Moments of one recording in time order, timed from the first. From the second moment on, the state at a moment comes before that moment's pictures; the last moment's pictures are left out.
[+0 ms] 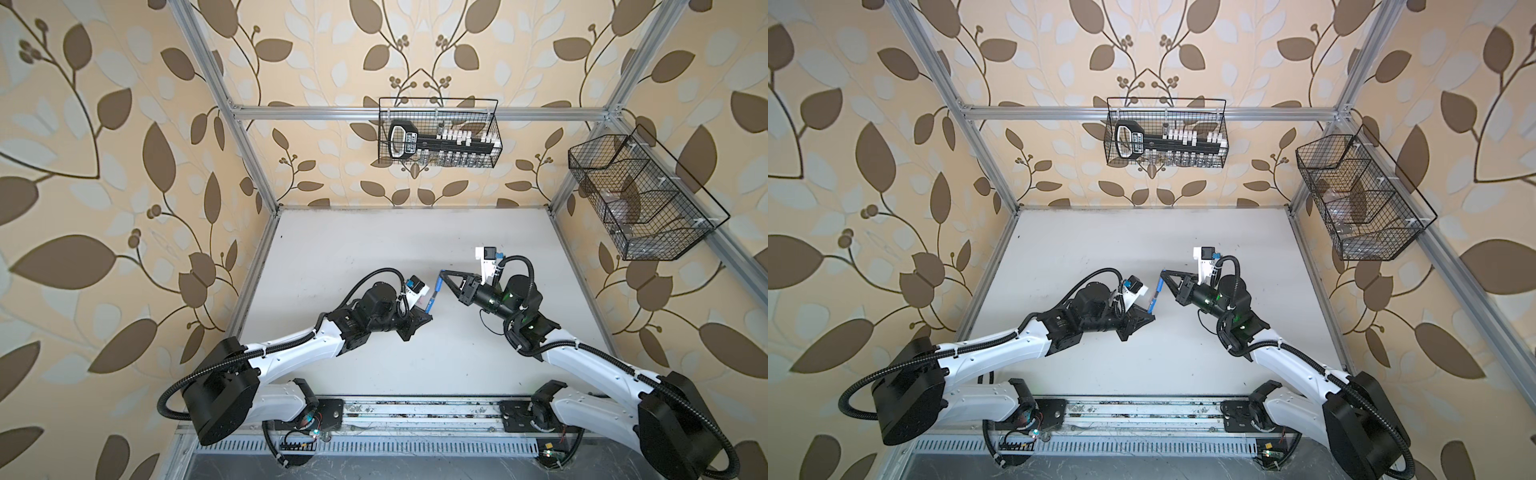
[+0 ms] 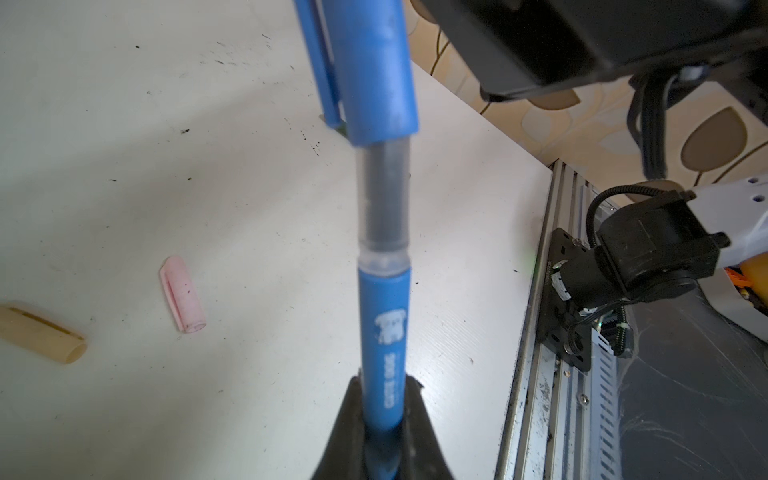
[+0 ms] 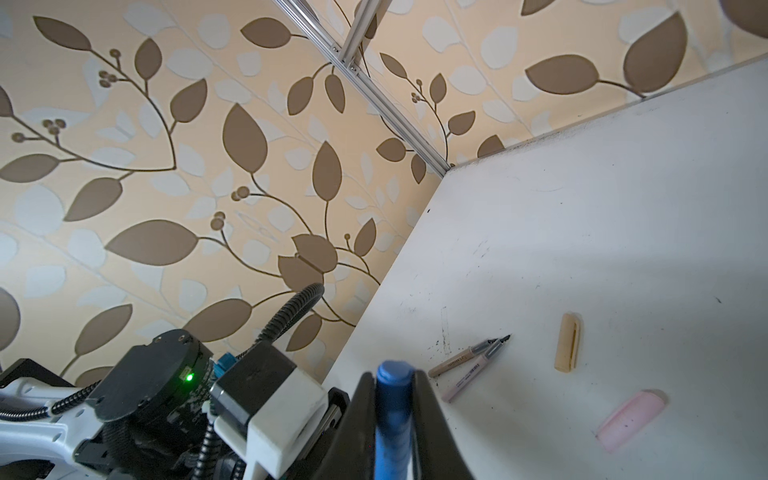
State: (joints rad) left arm -0.81 1.24 0.65 0.10 0.36 -0.22; right arm 0.52 1.09 0.49 0.57 -0.36 0.78
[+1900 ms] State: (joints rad) left arm -0.81 1.19 0.65 0.06 0.30 -0.16; right arm 0.53 1.14 0.75 0.15 -0.54 0.53
